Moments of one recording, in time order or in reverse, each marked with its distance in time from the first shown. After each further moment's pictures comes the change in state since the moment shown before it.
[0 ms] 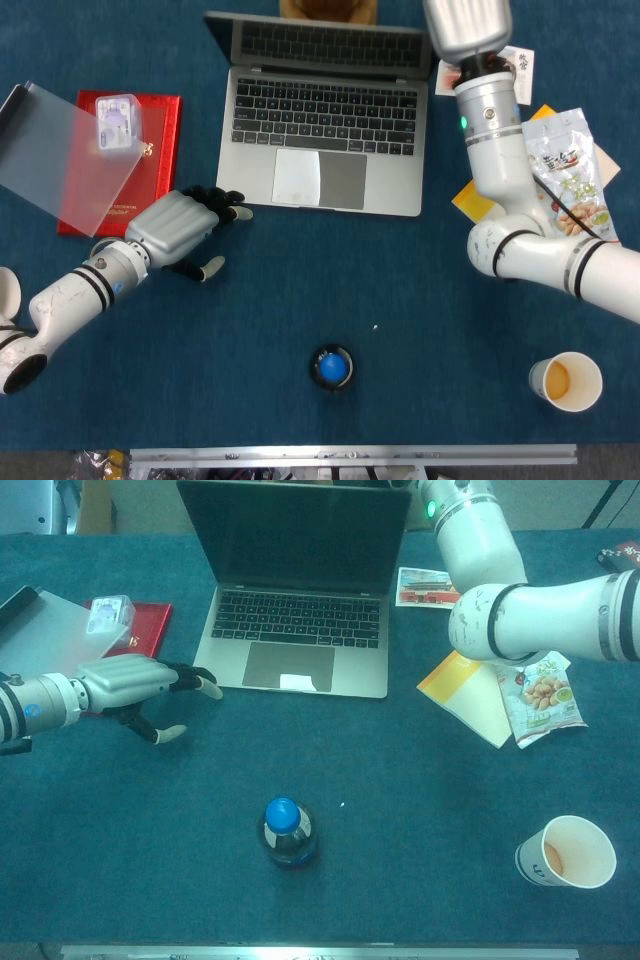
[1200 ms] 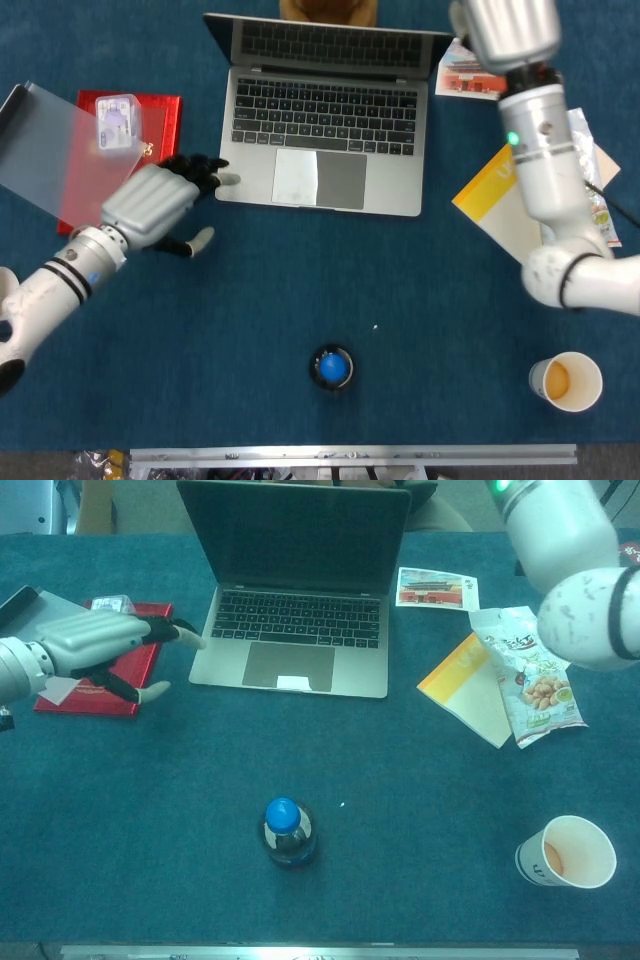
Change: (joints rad) left arm 0.054 0.114 -0.050 -0.107 -0.032 0.154 0.015; right arm -0.147 0.265 -0.036 -0.448 0.001 0.099 0.046
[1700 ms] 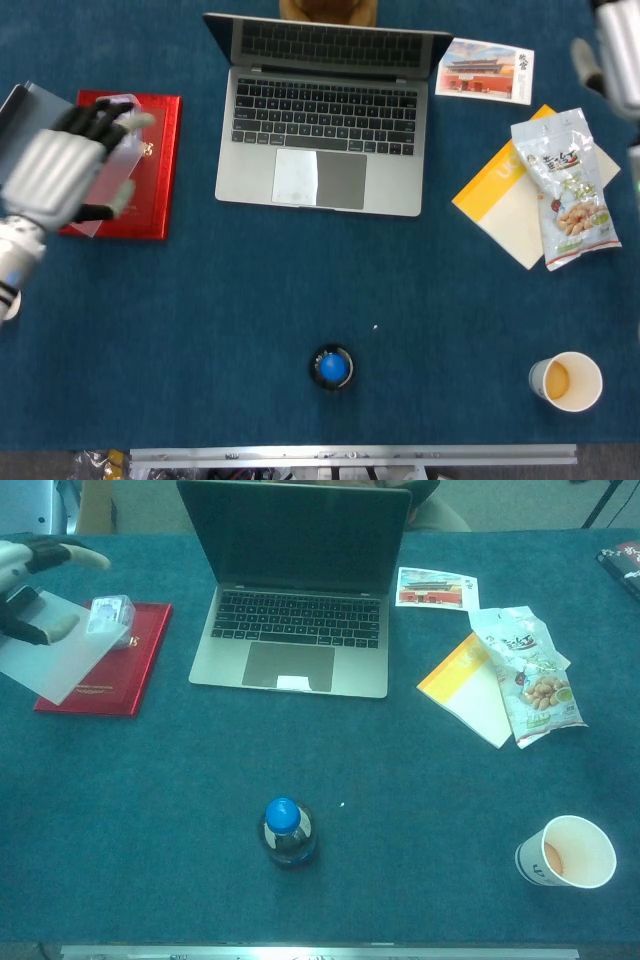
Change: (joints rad) left arm 0.169 0.140 -0.047 -0.077 -0.083 0.265 0.056; right arm -0.269 0.288 -0.138 -0.280 -0.090 0.130 0.129
